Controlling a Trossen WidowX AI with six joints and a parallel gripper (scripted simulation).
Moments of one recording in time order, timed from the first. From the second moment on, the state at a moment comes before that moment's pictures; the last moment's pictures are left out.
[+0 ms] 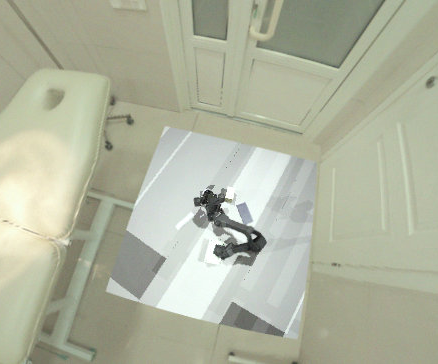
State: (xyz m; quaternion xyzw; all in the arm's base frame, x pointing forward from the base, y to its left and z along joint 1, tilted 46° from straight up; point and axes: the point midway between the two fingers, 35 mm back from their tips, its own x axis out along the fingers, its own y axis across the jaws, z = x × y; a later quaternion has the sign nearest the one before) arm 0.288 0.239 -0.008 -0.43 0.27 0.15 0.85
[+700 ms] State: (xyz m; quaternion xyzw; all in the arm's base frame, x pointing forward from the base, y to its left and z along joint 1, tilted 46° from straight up) arm 0.283 0.244 -0.004 -0.43 0.28 0.15 0.84
